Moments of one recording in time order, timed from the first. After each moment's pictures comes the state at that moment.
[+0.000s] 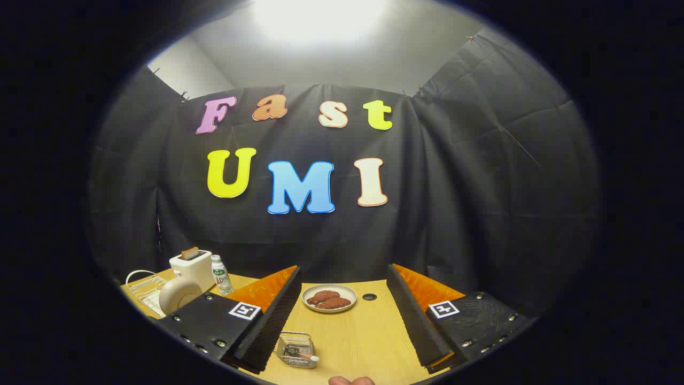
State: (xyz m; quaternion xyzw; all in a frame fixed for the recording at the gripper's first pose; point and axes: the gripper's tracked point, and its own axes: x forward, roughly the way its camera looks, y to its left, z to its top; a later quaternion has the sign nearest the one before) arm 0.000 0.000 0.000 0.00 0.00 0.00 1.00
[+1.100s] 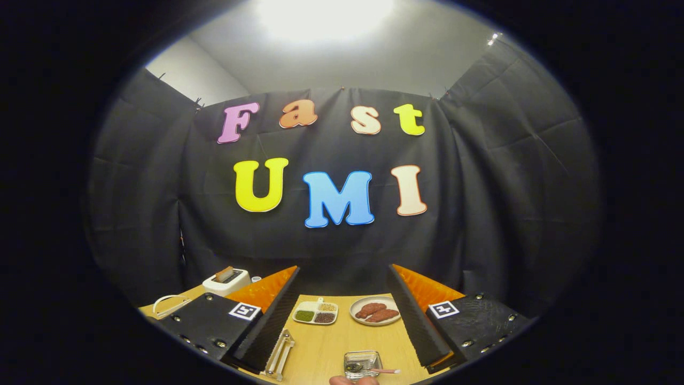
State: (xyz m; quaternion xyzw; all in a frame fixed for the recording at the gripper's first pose) arm 0.034 0.134 0.036 0.01 0.01 0.07 1.00
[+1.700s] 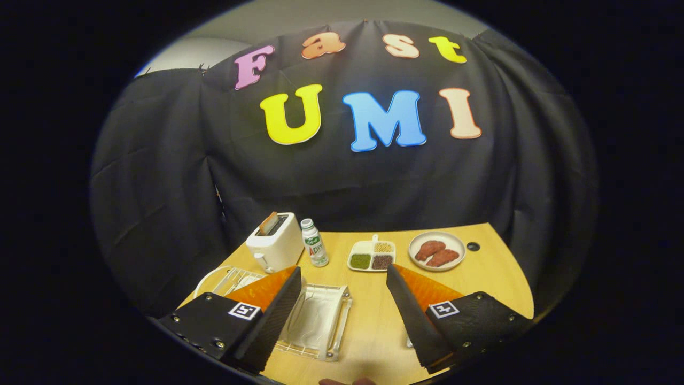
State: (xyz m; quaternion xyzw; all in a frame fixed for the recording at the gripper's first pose) arm 0.043 0.246 -0.051 0.04 0.25 0.17 0.95
